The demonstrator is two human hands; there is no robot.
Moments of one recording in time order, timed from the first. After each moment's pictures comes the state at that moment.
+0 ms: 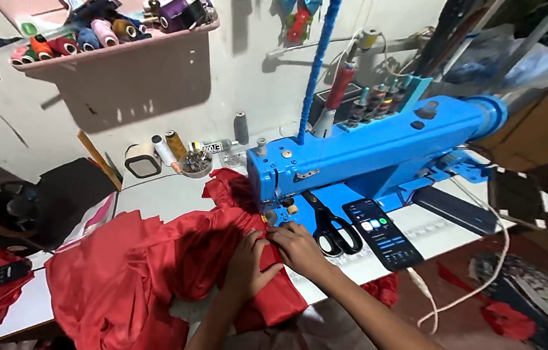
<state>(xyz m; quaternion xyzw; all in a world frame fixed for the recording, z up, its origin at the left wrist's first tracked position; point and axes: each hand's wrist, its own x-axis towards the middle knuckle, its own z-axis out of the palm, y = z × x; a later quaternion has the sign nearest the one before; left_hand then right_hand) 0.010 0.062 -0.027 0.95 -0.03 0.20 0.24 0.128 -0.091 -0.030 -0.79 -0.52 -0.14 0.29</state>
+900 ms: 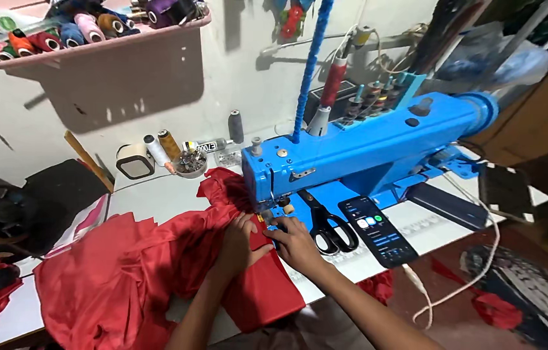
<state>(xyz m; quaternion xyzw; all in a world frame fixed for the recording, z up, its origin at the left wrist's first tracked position) 0.050 0.093 -0.011 0.97 -0.01 0.10 0.24 0.129 -0.090 -0.027 -0.81 -0.46 -0.09 0.34</state>
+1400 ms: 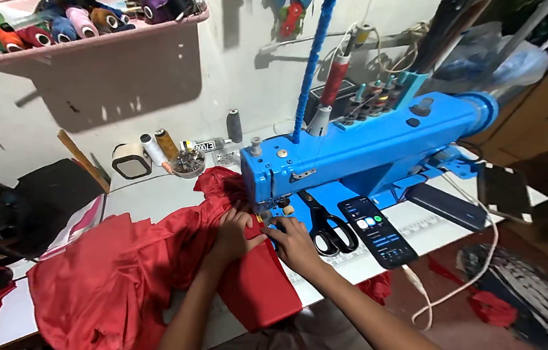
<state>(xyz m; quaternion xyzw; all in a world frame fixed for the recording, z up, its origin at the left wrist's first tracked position) 0.070 0.106 0.006 0.98 0.03 0.02 0.21 0.129 -0.086 -0.029 -0.83 -0.45 -0.12 0.31</state>
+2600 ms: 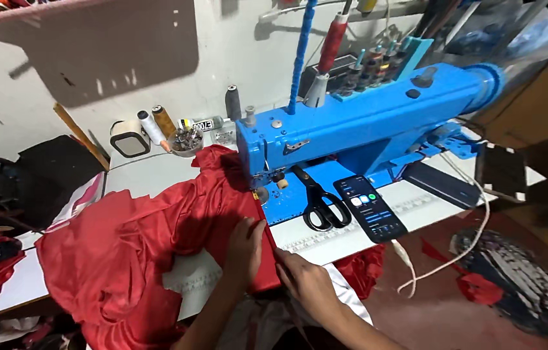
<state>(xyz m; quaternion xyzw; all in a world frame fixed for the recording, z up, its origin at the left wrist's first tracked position) -0.006 0.030 -0.031 0.94 0.02 0.25 0.22 0.020 -0.148 -0.021 -0.86 -0.39 -0.10 0.31</state>
